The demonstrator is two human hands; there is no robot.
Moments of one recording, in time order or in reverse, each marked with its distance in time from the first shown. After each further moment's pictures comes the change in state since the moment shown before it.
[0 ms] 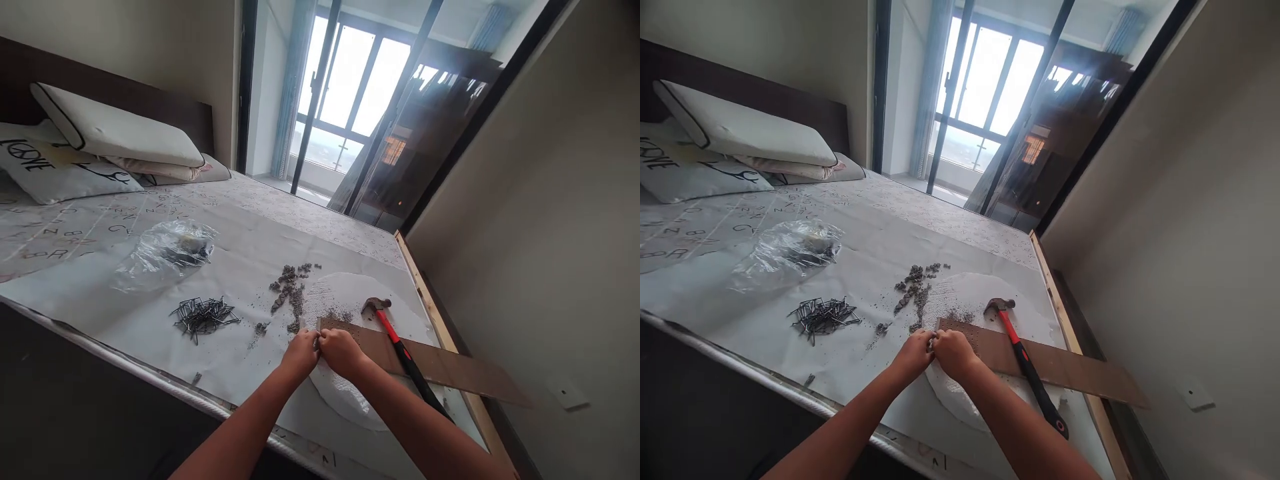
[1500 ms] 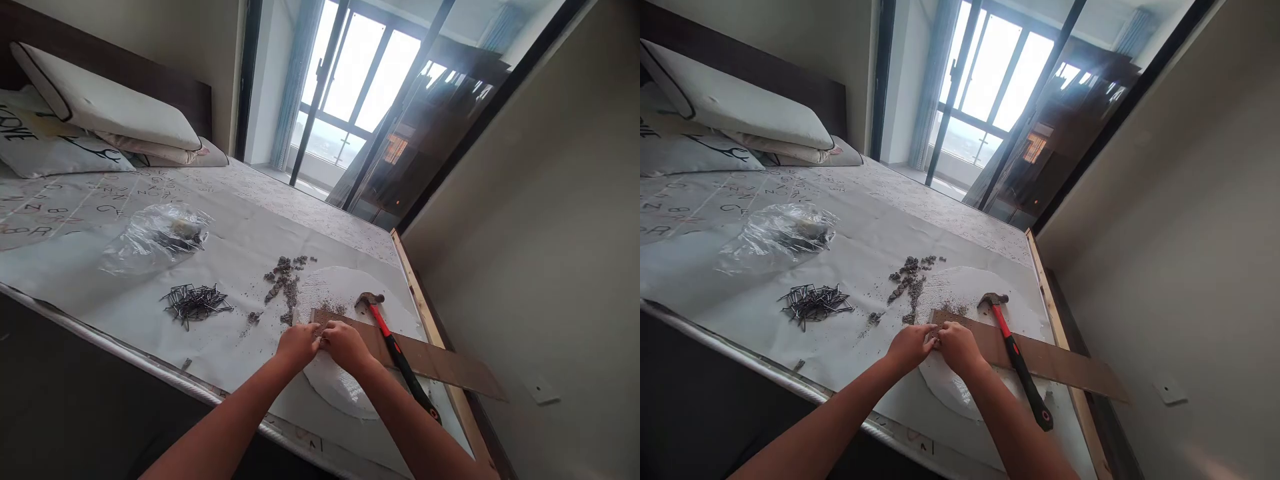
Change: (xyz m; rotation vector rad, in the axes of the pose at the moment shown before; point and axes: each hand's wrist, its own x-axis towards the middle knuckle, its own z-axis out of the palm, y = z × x) left_hand -0.007 0.019 -0.007 0.028 -0.010 0.024; right_hand -0.025 0.015 -0.006 0.147 0.084 0.161
